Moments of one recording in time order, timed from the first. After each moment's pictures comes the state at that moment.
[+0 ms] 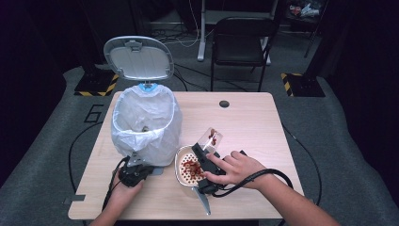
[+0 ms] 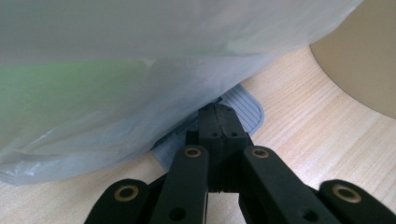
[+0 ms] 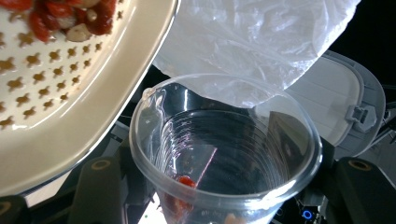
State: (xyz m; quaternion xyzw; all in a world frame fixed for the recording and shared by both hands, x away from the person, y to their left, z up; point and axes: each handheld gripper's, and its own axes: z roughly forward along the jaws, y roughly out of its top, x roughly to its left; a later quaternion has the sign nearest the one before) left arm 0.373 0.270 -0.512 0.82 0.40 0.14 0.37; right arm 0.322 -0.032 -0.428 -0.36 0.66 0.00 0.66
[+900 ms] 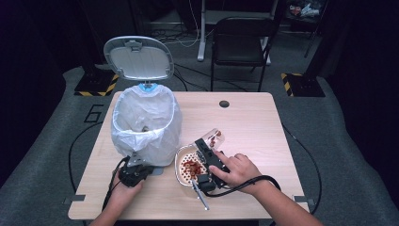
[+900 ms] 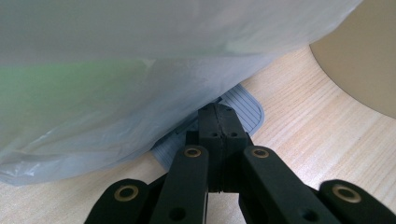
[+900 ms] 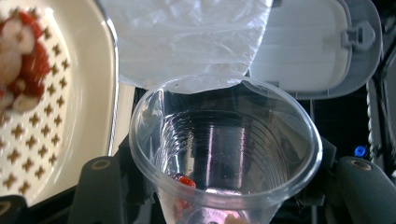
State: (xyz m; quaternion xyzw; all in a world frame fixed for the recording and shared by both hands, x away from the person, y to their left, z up) left arm 0.373 0.270 -0.511 0.83 0.40 0.14 0.37; right arm 0.319 -0.026 -0.416 -0.19 0.69 0.16 0.68
